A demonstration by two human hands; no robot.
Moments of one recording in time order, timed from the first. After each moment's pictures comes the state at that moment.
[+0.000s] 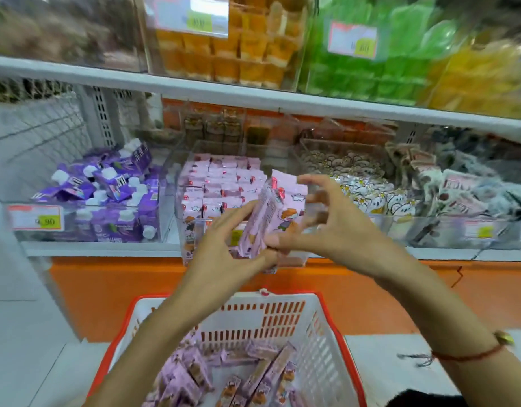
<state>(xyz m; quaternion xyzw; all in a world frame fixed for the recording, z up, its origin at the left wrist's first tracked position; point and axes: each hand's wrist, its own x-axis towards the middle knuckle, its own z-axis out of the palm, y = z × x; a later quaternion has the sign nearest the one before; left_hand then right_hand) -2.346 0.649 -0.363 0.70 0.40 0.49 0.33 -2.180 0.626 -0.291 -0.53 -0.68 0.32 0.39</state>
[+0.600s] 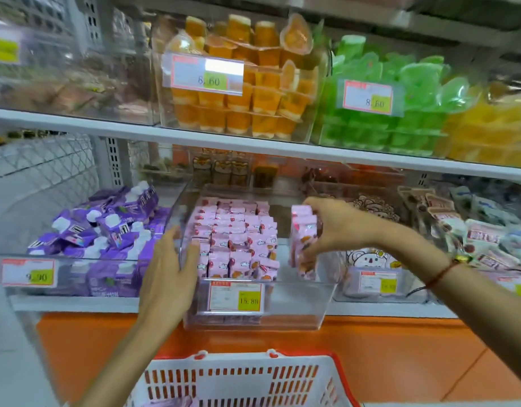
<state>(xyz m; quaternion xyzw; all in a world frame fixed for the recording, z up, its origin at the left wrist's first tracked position) -2.397 0.734 -0.378 0.57 0.61 0.51 0.19 -2.155 0.755 -0.260 -0.58 -0.81 0.07 0.09</state>
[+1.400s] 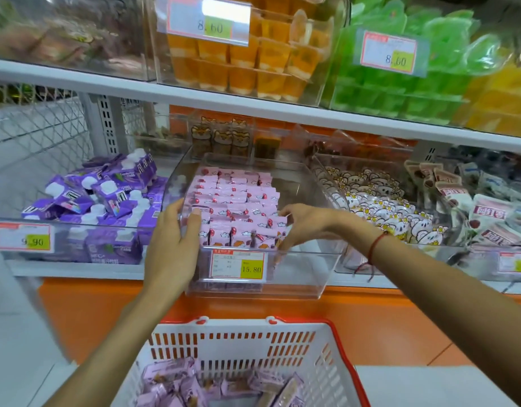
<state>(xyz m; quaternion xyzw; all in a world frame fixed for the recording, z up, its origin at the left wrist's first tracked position) -2.393 0.736 -0.385 0.55 0.60 0.53 0.21 -2.185 0.789 -0.319 -0.63 -0.70 0.33 0.05</state>
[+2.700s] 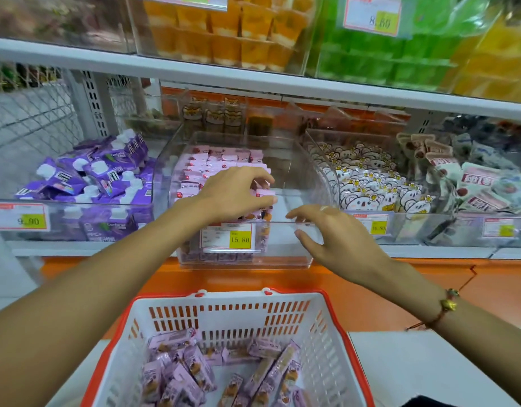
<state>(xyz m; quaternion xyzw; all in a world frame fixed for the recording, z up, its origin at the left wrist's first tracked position) -2.336 0.771 -0.333 0.84 0.47 0.25 0.12 -2.141 0.690 -0.356 -0.53 -0.82 -0.05 0.20</state>
